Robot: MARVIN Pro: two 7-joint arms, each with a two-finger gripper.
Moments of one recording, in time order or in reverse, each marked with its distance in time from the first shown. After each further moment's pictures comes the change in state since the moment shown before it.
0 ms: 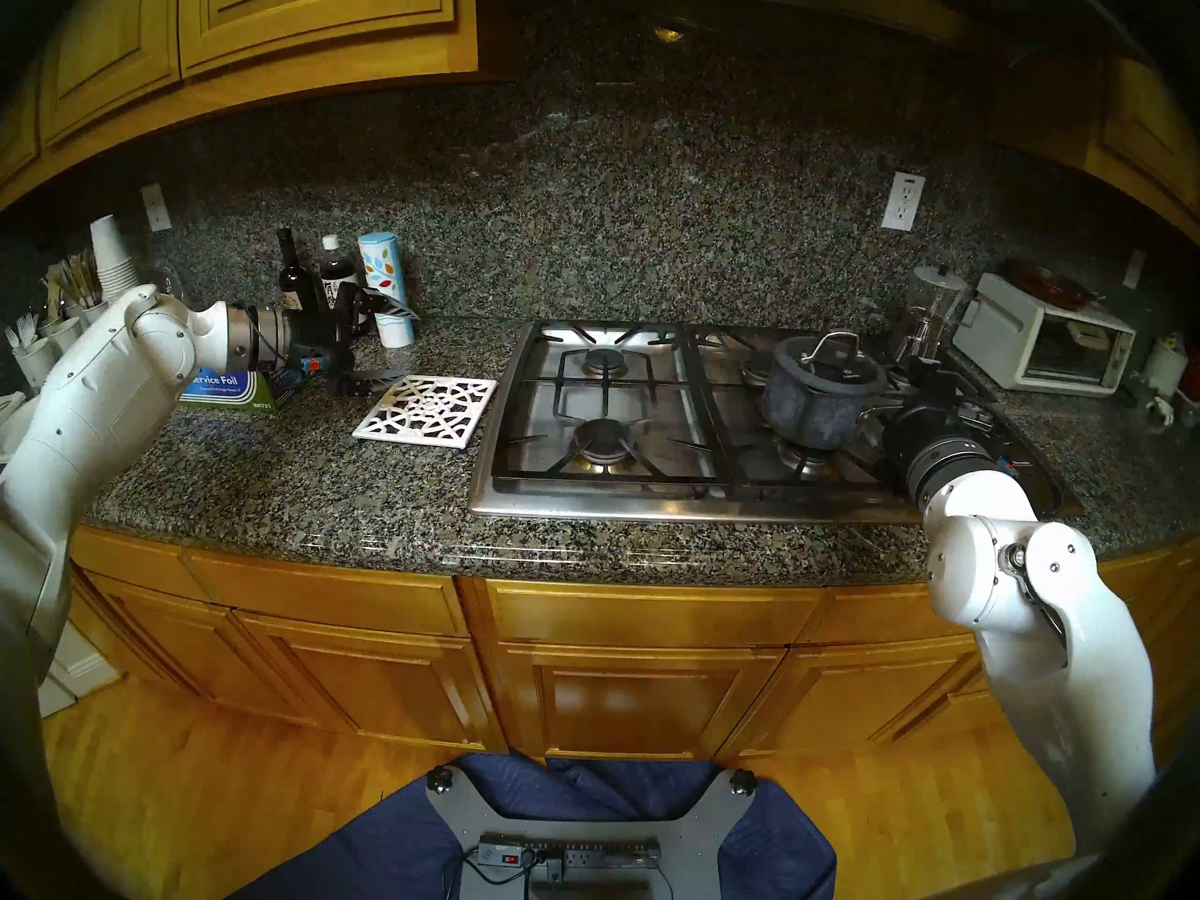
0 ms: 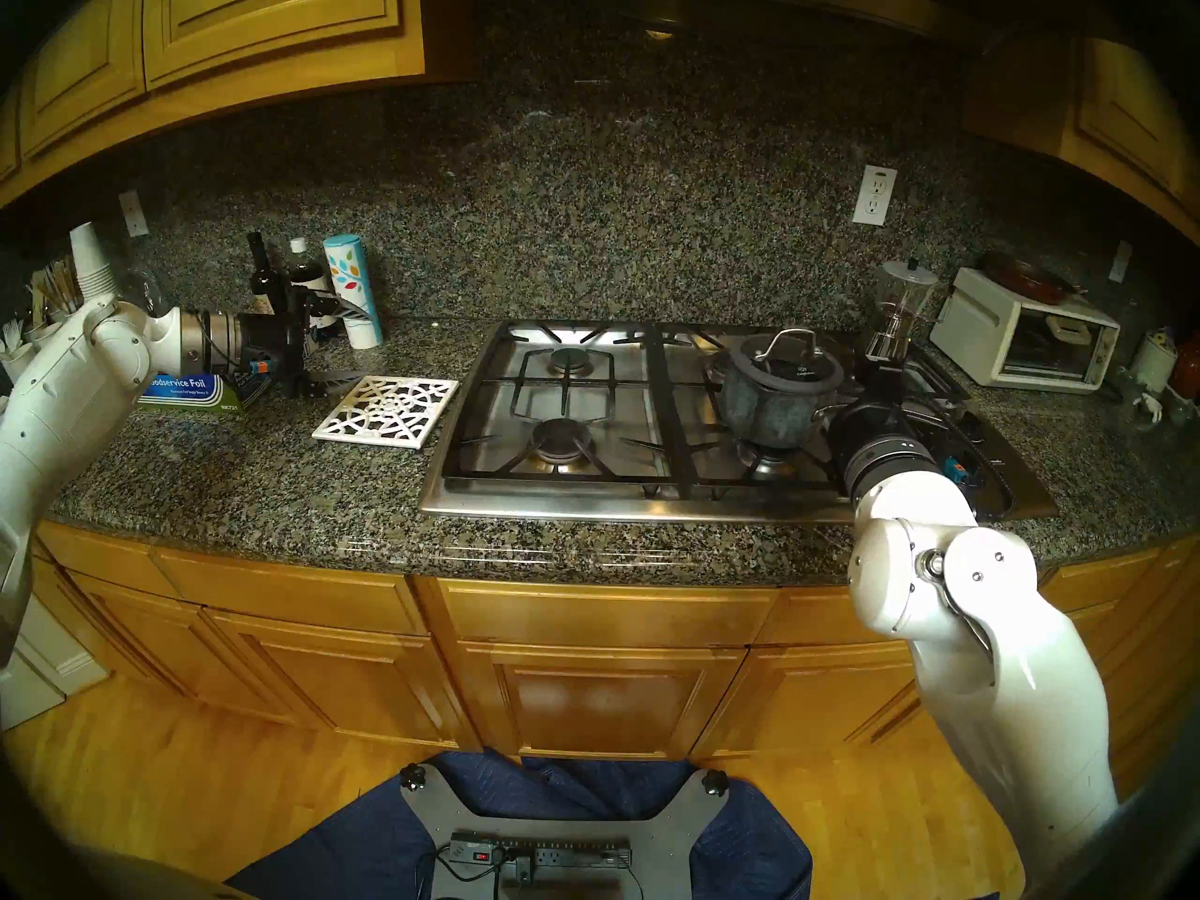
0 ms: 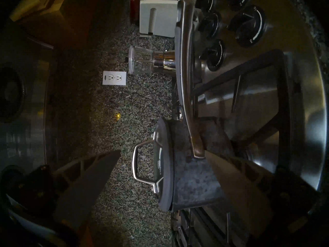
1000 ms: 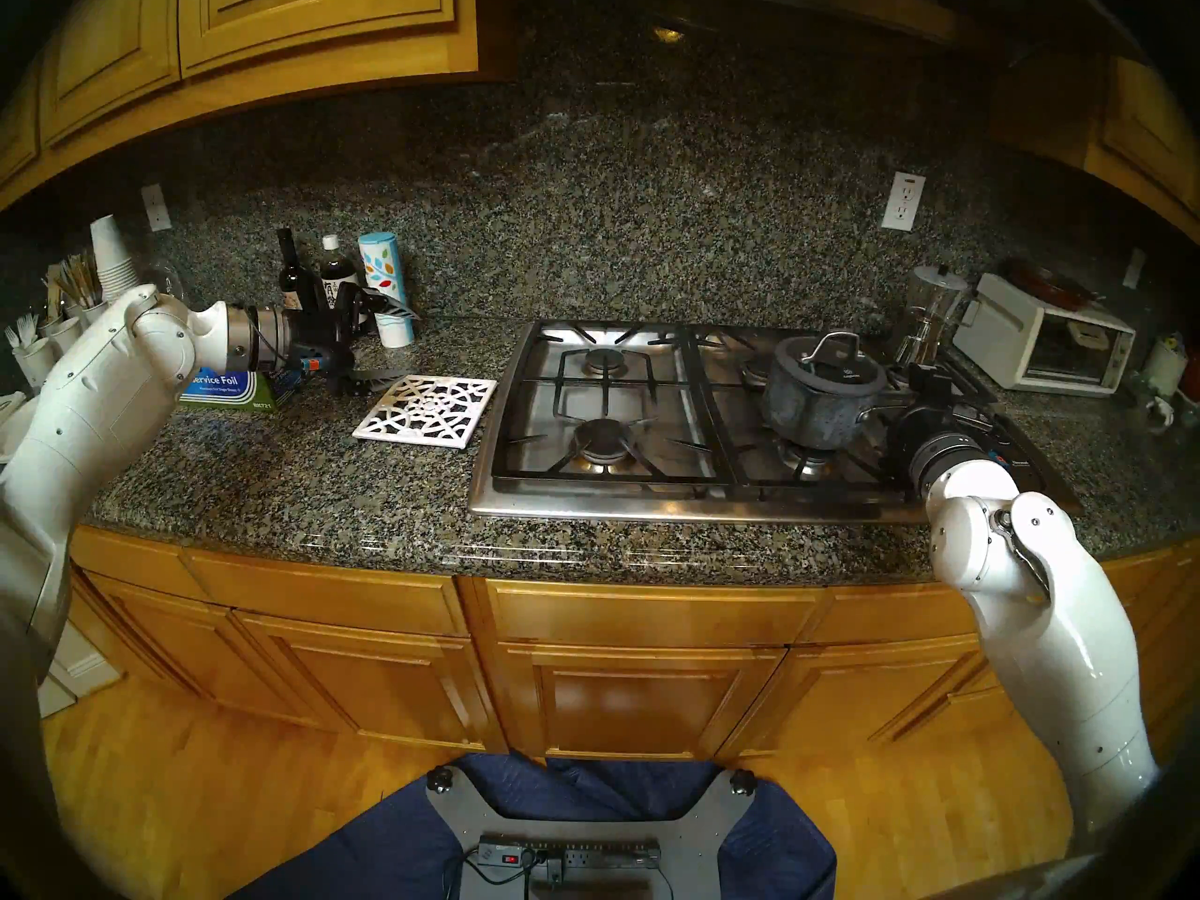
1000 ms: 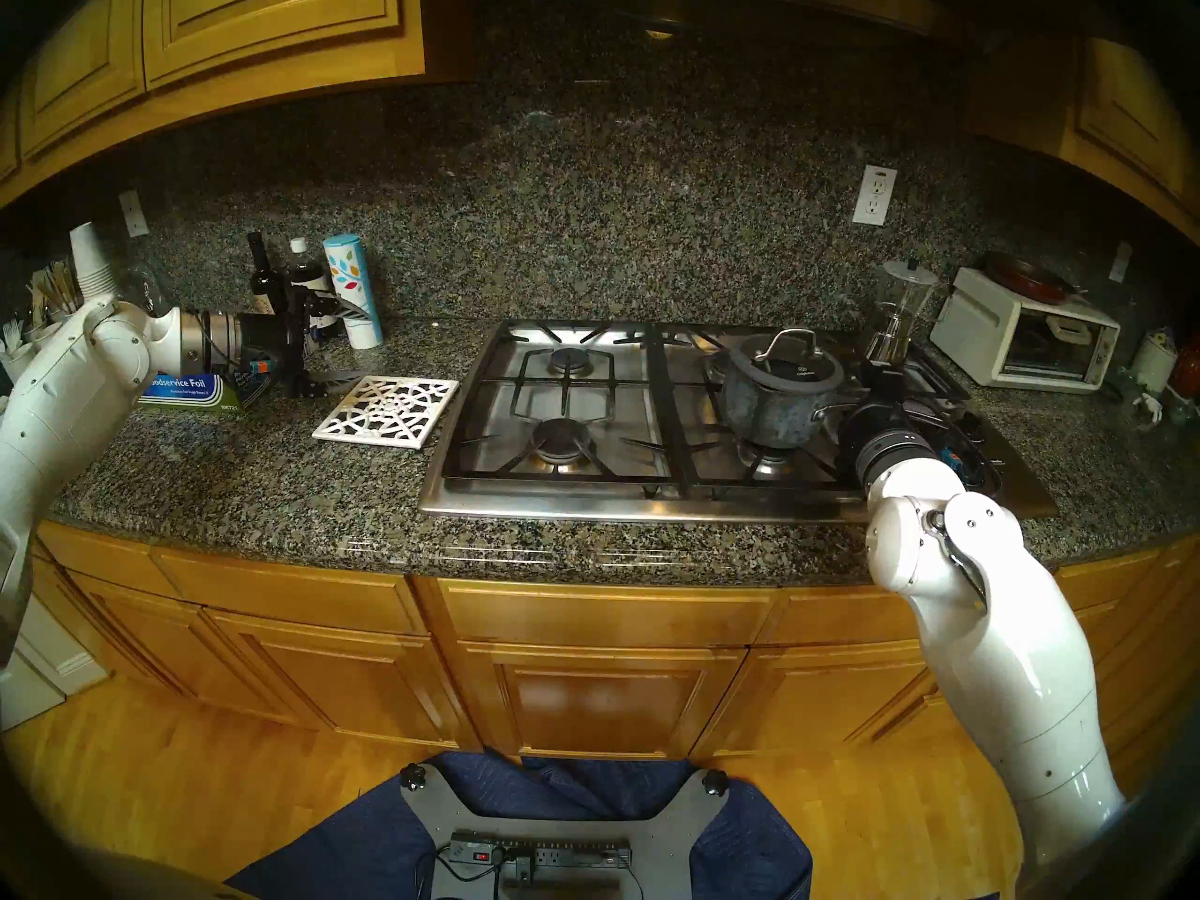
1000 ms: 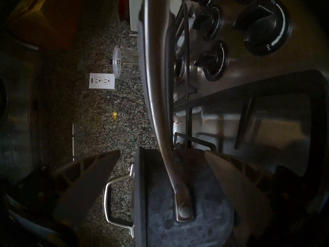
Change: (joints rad) left arm 0.000 0.000 0.000 0.000 0.000 0.000 0.000; right arm 0.119 -0.006 0.011 0.263 0.144 0.177 0.144
